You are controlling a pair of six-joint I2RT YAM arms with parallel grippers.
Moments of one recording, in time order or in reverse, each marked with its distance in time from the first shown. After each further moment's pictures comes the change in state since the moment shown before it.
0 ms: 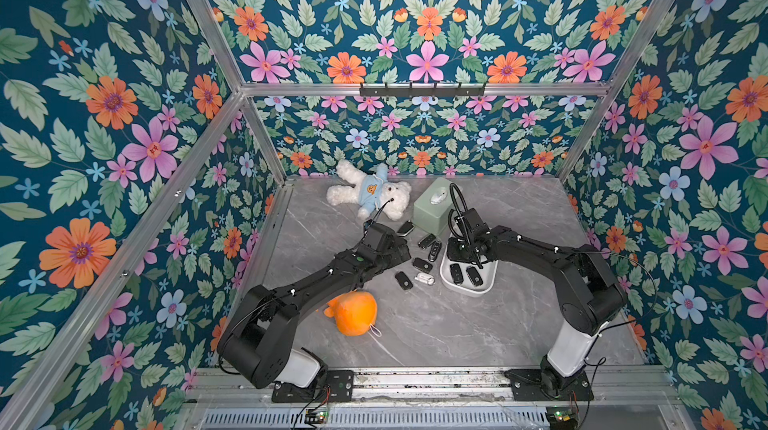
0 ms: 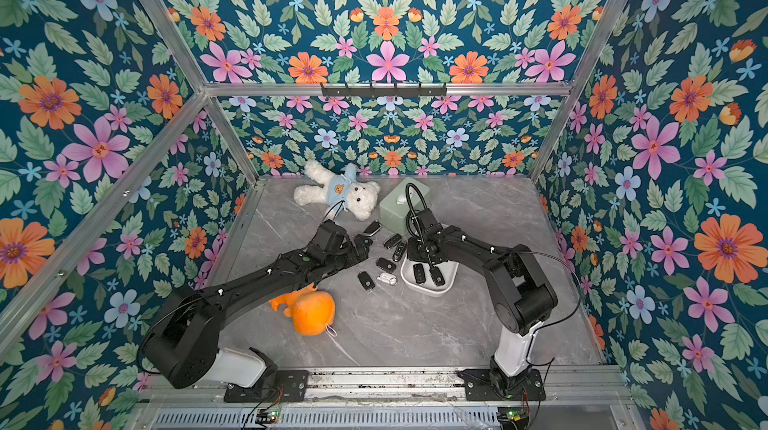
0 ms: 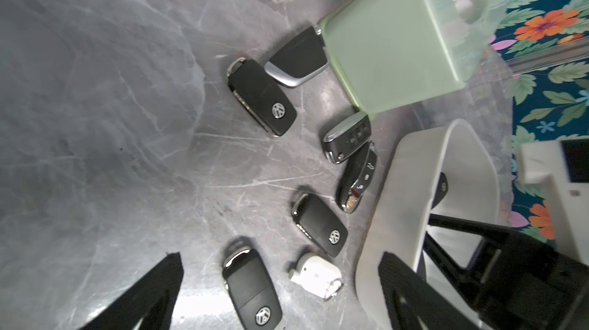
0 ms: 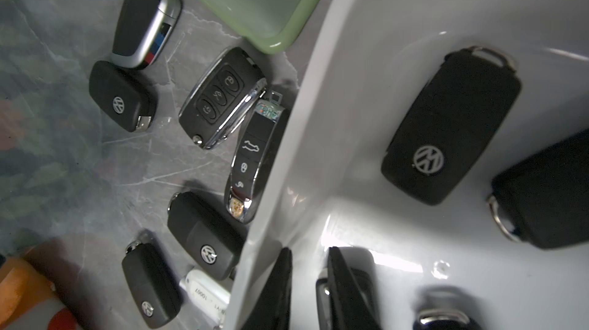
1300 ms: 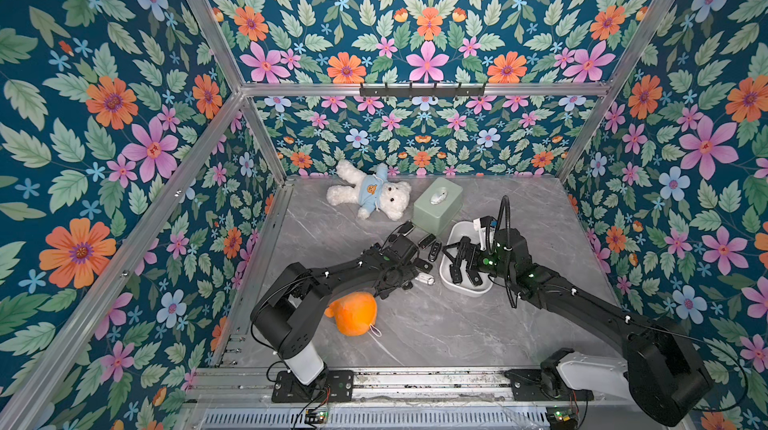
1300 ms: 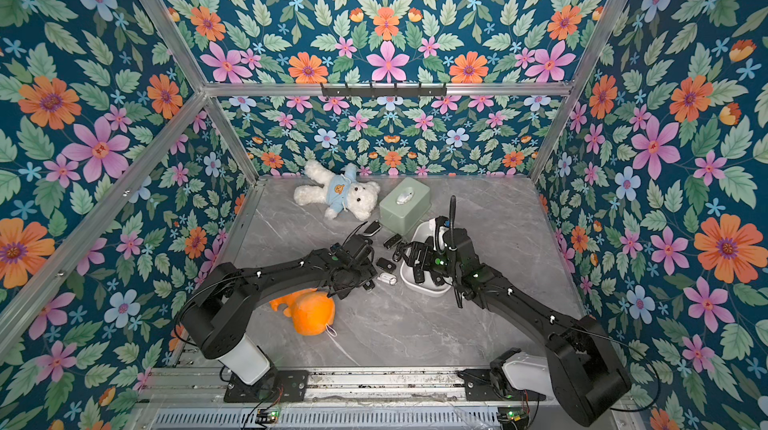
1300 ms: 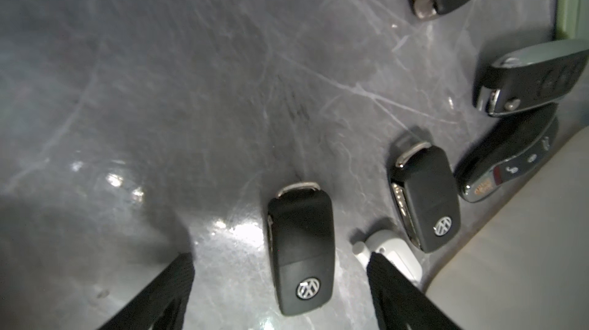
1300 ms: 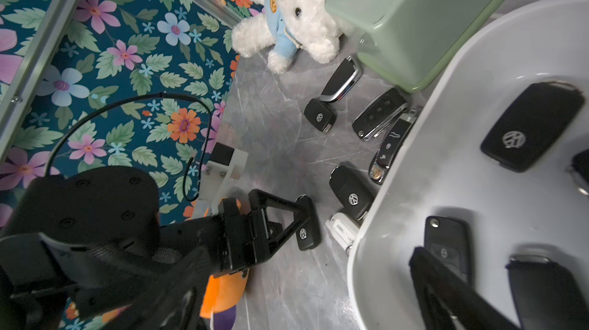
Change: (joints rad) left arm -0.137 0.214 0.121 -0.270 -0.048 -0.370; right arm -0.010 -0.529 -0.472 0.499 -0.266 0.137
